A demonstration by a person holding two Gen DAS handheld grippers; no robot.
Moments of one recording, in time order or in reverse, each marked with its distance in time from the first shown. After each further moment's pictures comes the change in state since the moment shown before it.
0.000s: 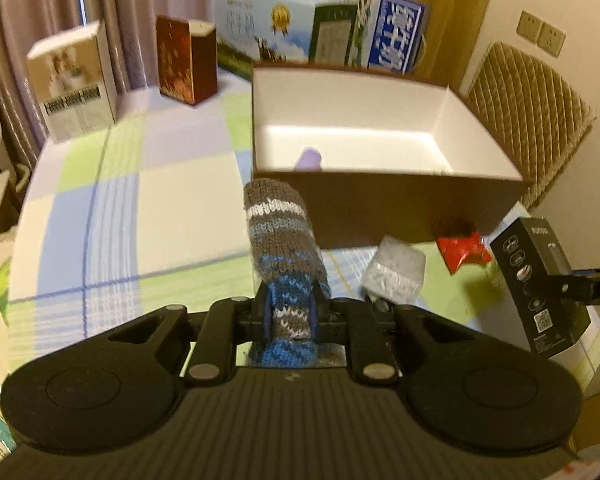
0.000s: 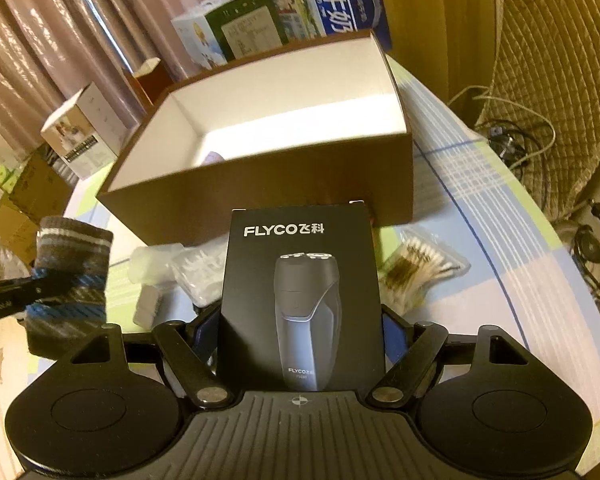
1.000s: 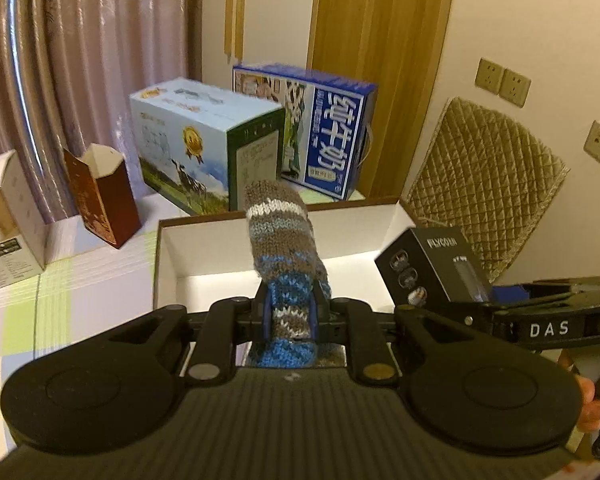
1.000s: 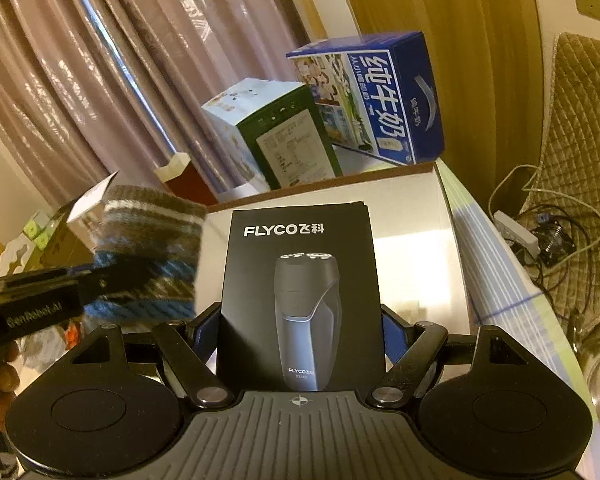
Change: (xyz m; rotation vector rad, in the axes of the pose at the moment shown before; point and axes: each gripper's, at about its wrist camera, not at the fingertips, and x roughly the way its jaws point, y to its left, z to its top) left arm 0.051 -0.073 0.158 0.103 -0.143 -0.100; right arm 0.030 0.015 0.148 -0.011 -0.148 0.112
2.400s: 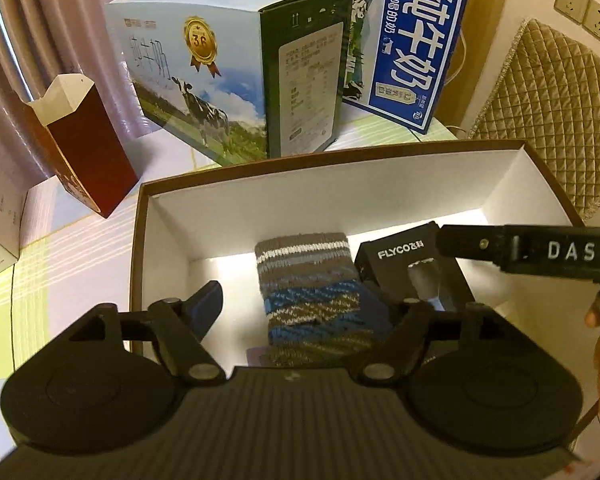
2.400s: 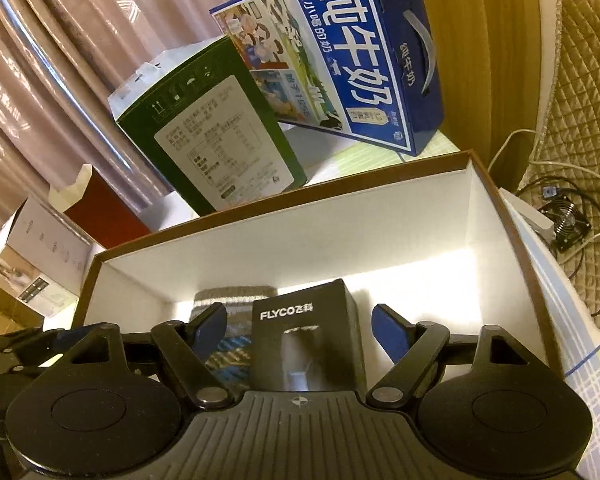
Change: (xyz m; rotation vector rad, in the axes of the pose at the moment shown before) left arm 0.164 0.045 0.015 0.008 0.249 0.108; right arm 0.155 -0.042 0.052 0.109 0.079 -0.091
